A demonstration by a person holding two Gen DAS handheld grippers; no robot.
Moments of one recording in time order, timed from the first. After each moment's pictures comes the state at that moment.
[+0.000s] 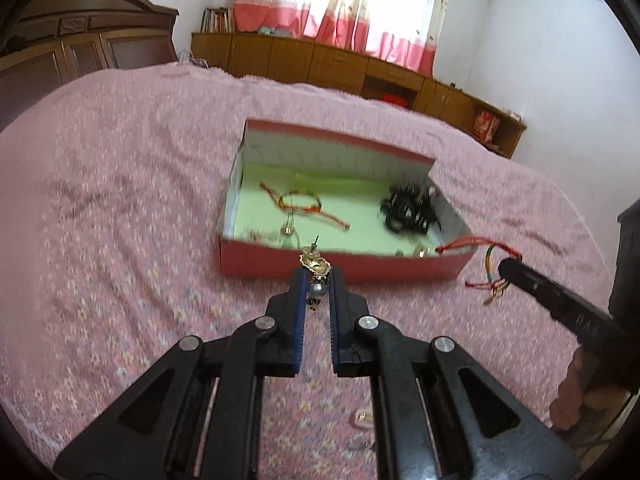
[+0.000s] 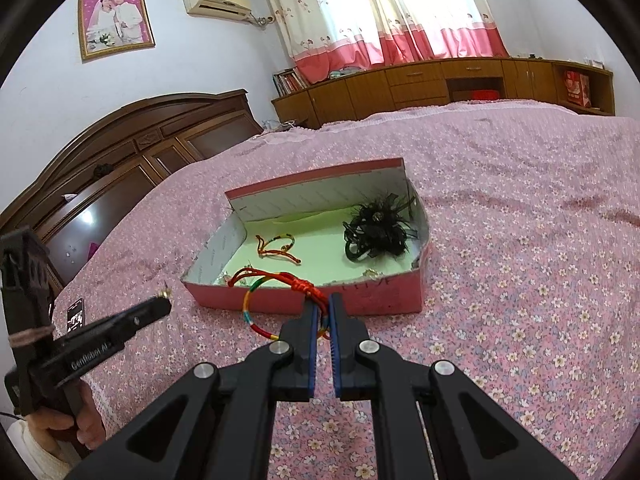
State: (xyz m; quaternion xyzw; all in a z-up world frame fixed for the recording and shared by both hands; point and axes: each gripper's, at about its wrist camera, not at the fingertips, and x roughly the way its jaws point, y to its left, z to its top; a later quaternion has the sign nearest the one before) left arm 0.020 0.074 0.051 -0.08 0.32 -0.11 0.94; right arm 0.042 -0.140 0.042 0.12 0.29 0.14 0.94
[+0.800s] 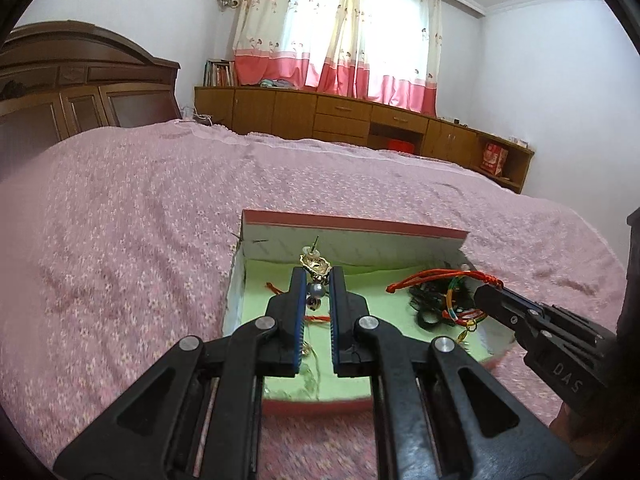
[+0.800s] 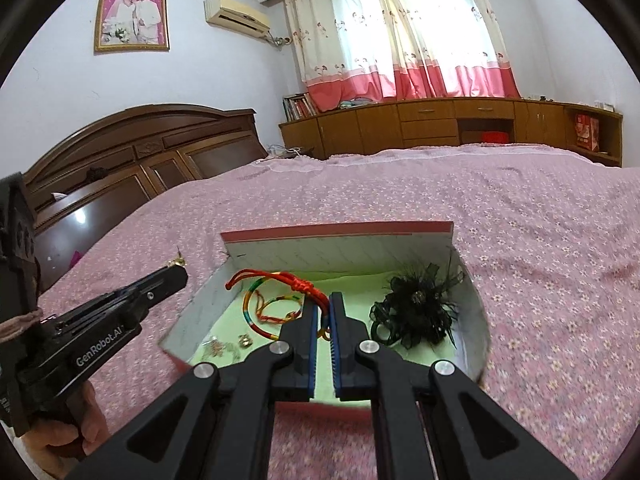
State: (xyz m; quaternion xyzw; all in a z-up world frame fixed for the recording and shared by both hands) left arm 0.094 0.065 0.060 -0.04 0.22 -0.09 0.97; right arm 0.123 -0.094 0.047 0.07 0.23 0.13 0.96
